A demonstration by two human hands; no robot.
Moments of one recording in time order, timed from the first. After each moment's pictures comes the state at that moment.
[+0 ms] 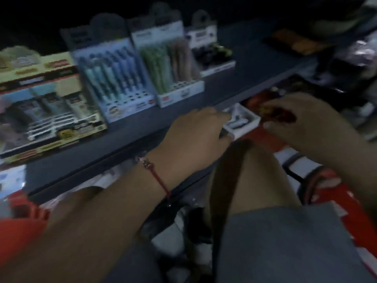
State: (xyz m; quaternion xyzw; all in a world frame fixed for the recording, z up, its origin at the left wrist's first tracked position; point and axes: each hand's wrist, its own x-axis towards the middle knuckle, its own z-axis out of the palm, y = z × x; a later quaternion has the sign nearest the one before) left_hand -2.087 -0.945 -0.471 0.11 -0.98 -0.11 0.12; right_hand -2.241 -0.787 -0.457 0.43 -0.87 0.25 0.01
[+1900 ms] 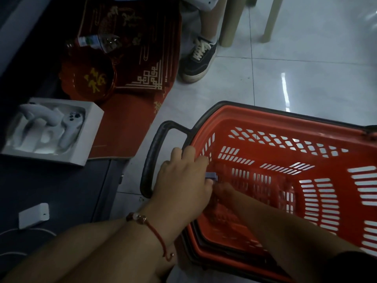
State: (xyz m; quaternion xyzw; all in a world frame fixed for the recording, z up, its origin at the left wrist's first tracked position) left_hand -2.375 -0.725 -0.653 -0.16 -0.97 -0.12 -0.14; right_hand -2.374 -0.581 -0.919 -0.44 -0.65 0.51 -0.36
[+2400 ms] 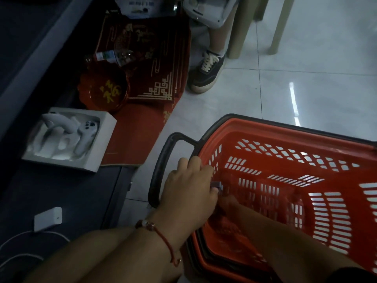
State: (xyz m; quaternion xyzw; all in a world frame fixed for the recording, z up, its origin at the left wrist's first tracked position) left_hand -2.375 -0.731 -0.652 -0.15 -0.97 -0.13 -0.14; right_hand -2.364 -0.585 -0.957 -0.43 -0.64 0.54 -0.34
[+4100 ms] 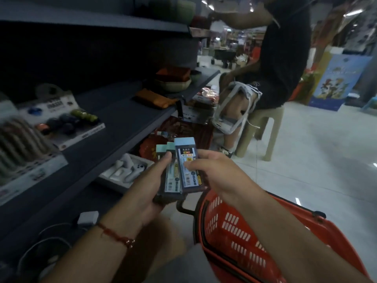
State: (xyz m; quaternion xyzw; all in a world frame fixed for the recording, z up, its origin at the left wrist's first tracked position) left_hand -2.225 -0.814 -0.464 0.13 -0.49 -0.86 -0.08; right_hand -2.276 -0.664 -0.445 0.11 -0.71 0.66 -0.21
